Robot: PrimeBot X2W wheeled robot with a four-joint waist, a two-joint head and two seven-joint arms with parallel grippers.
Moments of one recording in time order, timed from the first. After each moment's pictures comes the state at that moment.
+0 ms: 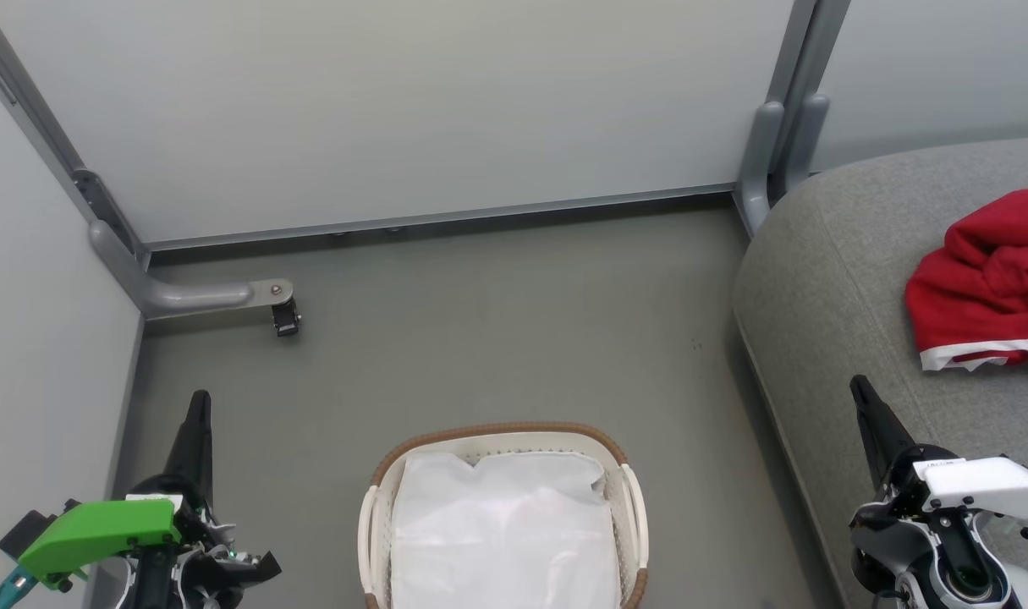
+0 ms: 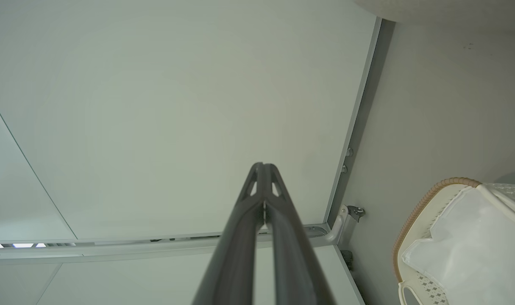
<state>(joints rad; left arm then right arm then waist) -0.11 0.05 0.11 0.25 -1.61 -0.13 0.11 -0.11 -0.05 -0.11 0.25 1.61 0.13 0.11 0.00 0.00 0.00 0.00</state>
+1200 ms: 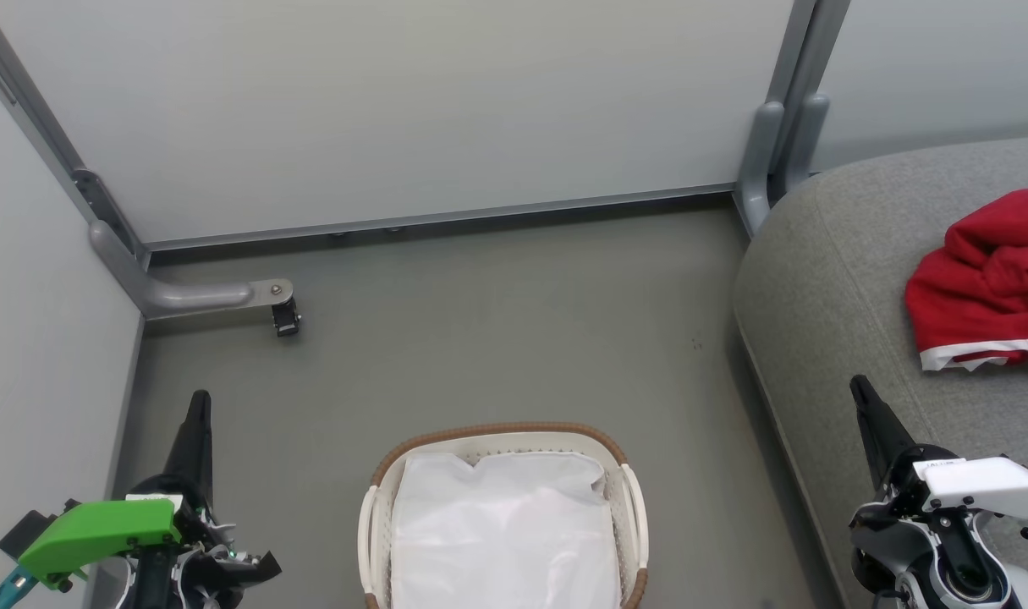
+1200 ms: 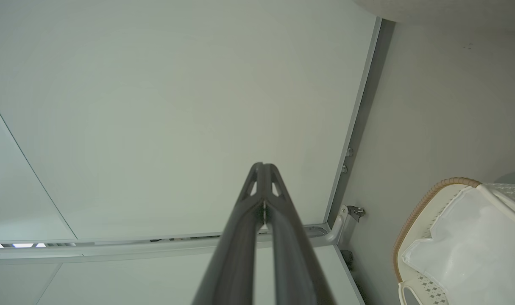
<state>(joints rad) -0.11 0.05 0.11 0.24 -1.61 -0.13 0.11 -0.11 -0.05 -0.11 0.25 1.61 0.13 0.11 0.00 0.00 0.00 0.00</state>
